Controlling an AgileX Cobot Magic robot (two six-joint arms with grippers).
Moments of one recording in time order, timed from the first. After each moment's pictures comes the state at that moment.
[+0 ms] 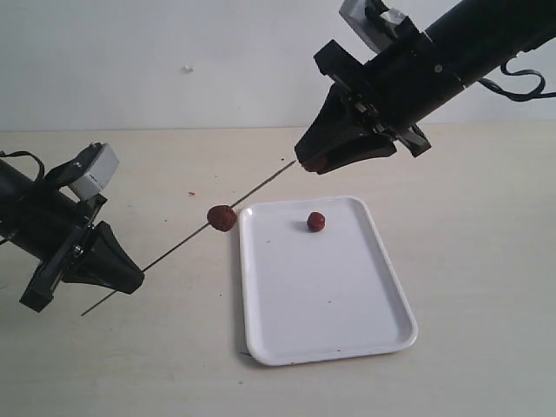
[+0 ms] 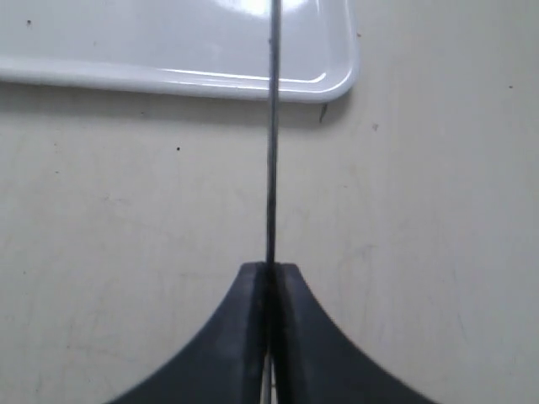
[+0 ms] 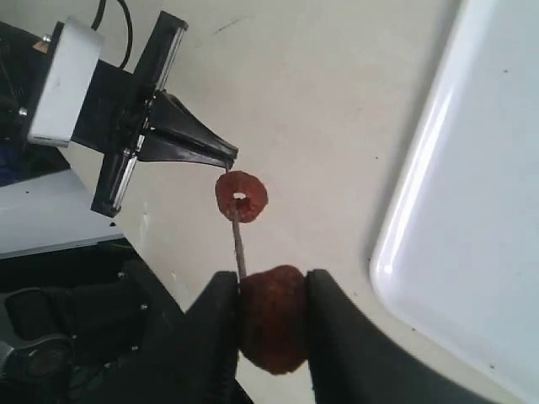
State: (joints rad) left arm -0.06 1.92 -1.06 -0.88 1.11 1.97; right arm 0.11 1.81 -1.41 0.90 1.22 -0.38
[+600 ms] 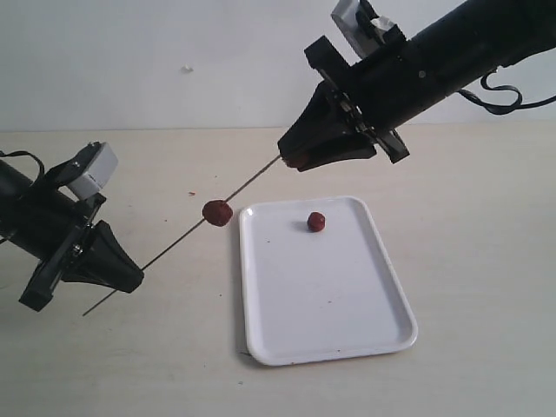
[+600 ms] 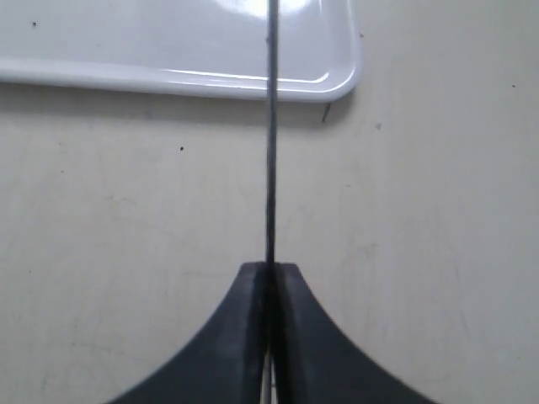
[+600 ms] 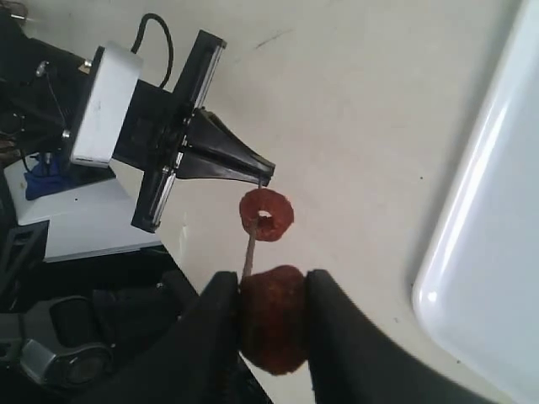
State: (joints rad) left arm -0.06 1.92 -1.06 -0.89 1.11 1.98; right arm 0.10 1.85 -1.41 1.02 1.22 -0.43
